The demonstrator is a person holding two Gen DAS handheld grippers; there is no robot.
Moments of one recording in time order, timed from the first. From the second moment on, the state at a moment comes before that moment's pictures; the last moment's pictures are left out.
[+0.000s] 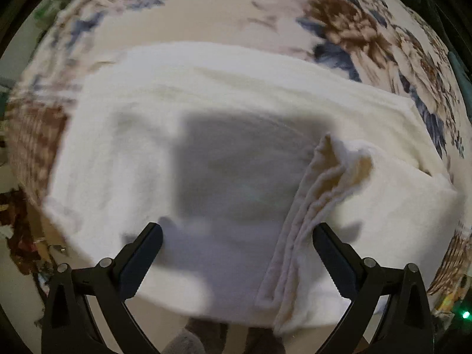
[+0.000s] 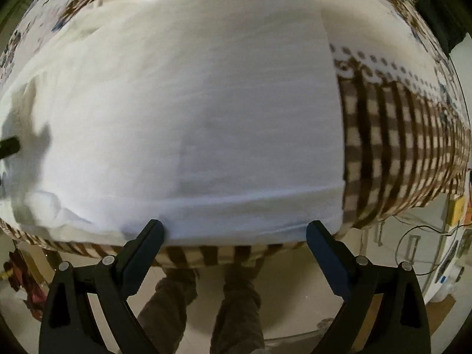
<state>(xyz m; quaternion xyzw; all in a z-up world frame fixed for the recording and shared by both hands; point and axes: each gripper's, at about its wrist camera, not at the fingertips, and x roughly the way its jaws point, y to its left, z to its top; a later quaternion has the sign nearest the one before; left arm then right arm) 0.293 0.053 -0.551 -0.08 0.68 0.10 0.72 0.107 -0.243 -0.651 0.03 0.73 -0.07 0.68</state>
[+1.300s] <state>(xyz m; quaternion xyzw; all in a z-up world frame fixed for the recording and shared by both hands) 0.172 0.195 -0.534 -0.39 0.60 0.23 0.66 0.145 -0.187 -0.601 0.05 0.72 -0.05 0.69</state>
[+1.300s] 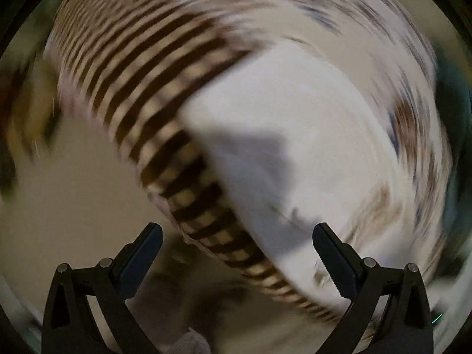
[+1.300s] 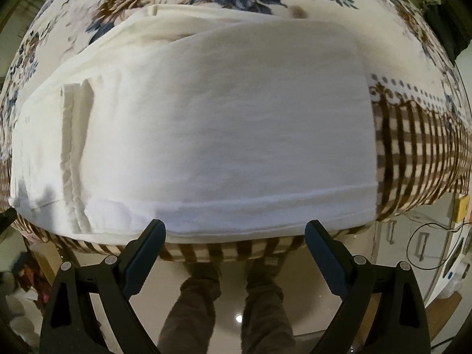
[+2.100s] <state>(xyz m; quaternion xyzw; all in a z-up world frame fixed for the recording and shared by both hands) 0.183 0.247 -0.630 -0.64 0.38 0.17 0.65 0.196 -0.198 -0.603 0.09 0.74 -0.04 0.67</state>
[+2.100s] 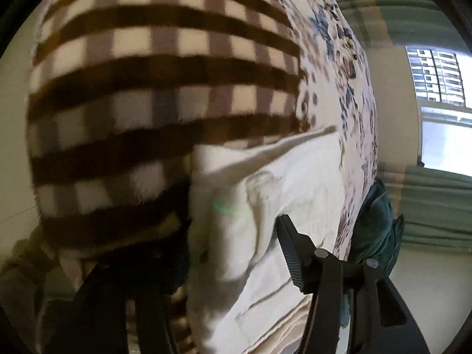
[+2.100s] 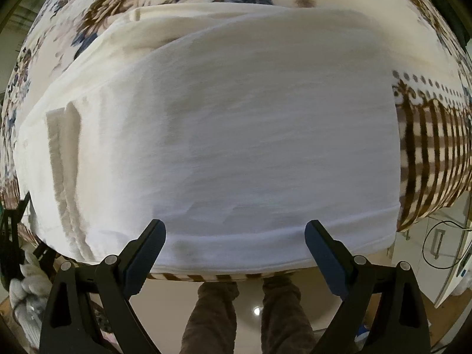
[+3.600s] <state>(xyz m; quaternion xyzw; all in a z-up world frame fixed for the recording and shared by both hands) 0.237 -0.256 -0.524 0.04 0.55 -0.14 0.82 0.104 -0.552 -0.563 0.22 0.67 -0.18 0.68</state>
